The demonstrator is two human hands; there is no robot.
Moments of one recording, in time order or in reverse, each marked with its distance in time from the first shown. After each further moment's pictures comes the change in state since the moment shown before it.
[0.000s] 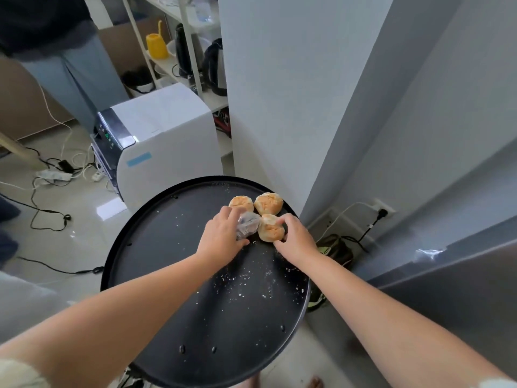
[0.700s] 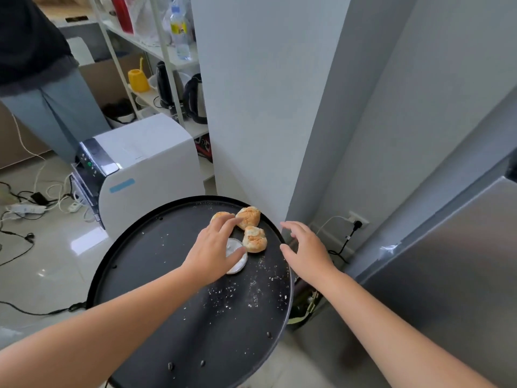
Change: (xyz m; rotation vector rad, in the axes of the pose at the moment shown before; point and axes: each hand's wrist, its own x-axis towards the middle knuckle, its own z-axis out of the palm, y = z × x) left_hand -0.020 0.027 -0.033 -0.103 0.044 0.236; right_hand -0.066 -0.007 -0.060 0.002 0.183 -0.100
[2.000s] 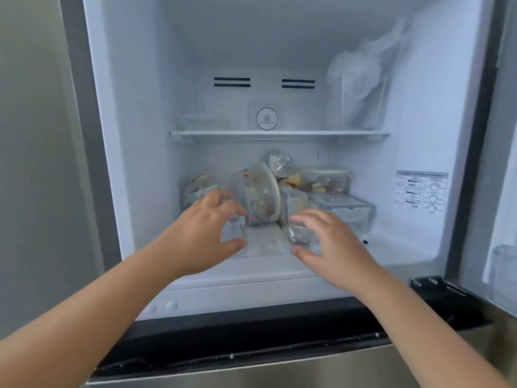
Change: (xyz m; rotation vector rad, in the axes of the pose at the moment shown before) left_hand 0.127 0.541 -0.101 0.070 0.029 1.097; right_hand -0.276 0.027 -0.432 -0.595 0.939 0.237
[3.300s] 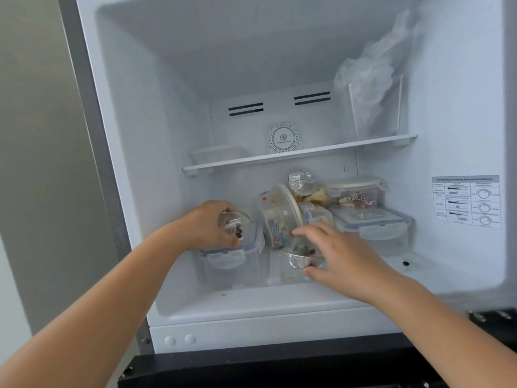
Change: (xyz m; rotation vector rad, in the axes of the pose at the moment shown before) left_hand 0.062 -0.029 -0.026 -0.067 -0.109 -0.307; right_hand 0.038 0.028 0.014 -0.057 -0.092 -0.168
